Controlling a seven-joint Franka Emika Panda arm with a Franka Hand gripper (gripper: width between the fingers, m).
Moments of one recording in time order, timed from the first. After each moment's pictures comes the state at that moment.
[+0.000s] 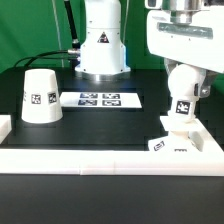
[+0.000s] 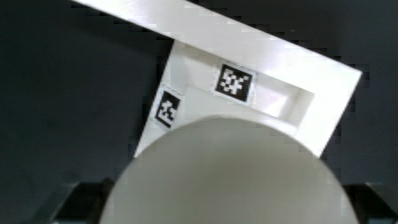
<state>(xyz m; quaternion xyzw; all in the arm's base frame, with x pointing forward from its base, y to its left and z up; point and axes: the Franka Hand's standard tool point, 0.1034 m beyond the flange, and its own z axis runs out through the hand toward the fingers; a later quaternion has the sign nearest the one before) 0.602 0.112 0.112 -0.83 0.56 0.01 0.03</state>
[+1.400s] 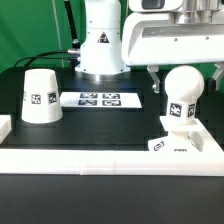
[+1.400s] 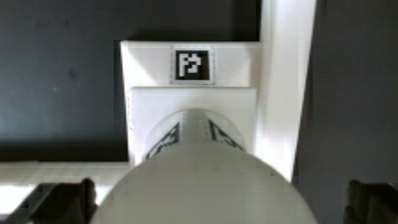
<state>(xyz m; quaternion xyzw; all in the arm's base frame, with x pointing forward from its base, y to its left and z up) 0.603 0.108 0.112 -1.00 -0.02 -0.01 0.03</state>
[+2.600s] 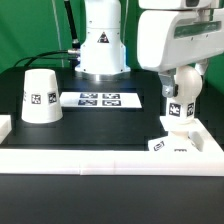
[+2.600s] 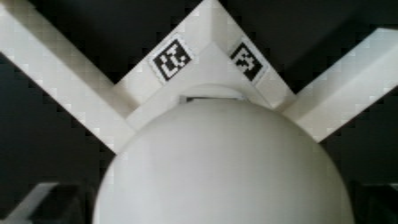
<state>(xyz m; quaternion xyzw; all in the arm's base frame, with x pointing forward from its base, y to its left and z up) 0.610 0.104 0.114 -0.90 -0.44 -0.01 0.00</state>
